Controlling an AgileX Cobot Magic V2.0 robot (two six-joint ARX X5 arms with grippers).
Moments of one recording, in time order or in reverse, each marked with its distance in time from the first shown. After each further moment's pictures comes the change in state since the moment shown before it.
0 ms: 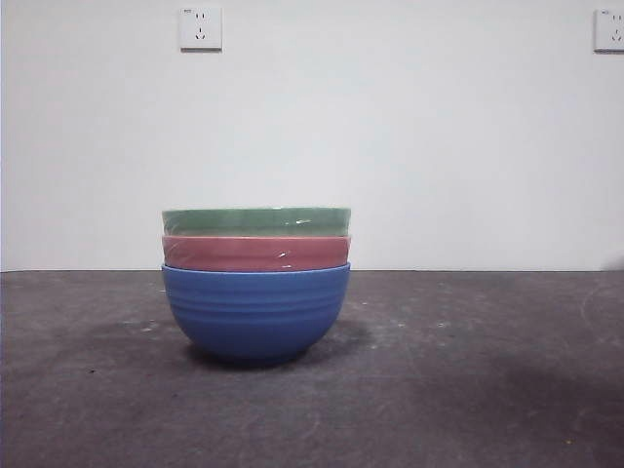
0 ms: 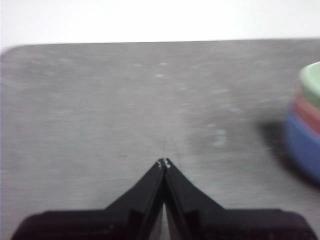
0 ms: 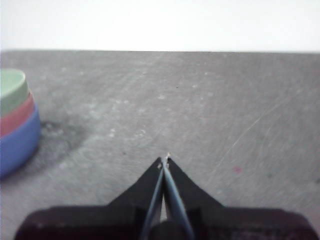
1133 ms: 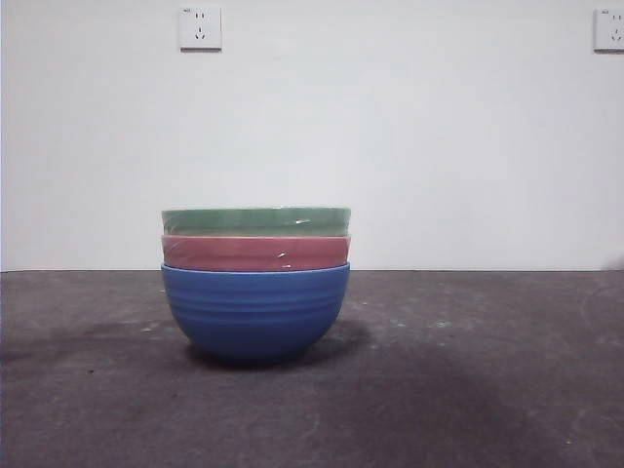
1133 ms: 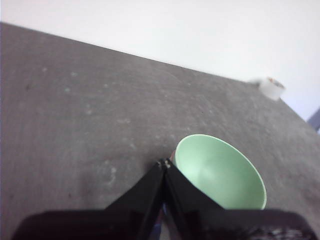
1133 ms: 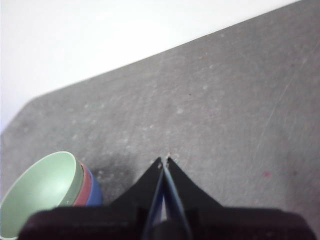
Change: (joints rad) left arm 0.000 0.458 0.536 -0.142 0.282 -0.225; right arm 0.000 0.447 0.587 -0.290 -0.002 0.272
